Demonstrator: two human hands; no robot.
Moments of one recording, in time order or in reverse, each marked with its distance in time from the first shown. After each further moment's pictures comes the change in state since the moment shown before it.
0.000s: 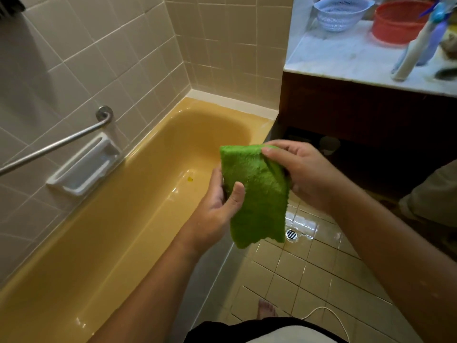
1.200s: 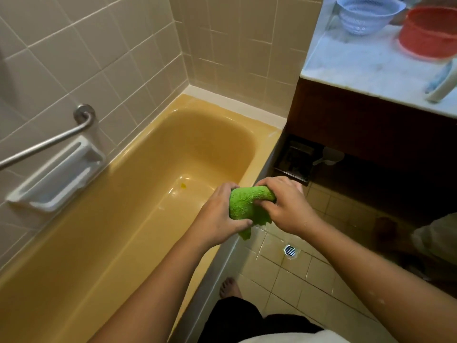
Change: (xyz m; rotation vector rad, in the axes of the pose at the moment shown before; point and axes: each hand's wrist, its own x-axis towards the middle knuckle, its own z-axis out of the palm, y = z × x) left_hand 0.145 -0.085 -0.105 0.849 -0.001 -0.160; right_hand 0.157 0.111 -0.013 -0.992 0.112 -0.119
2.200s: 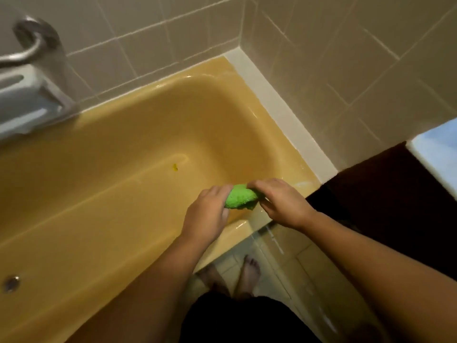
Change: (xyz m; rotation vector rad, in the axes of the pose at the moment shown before) left_hand 0.312 -0.111 0.064 0.162 0.315 -0.399; right_hand 0.388 0.196 0.046 -0.264 -0.584 -0.610
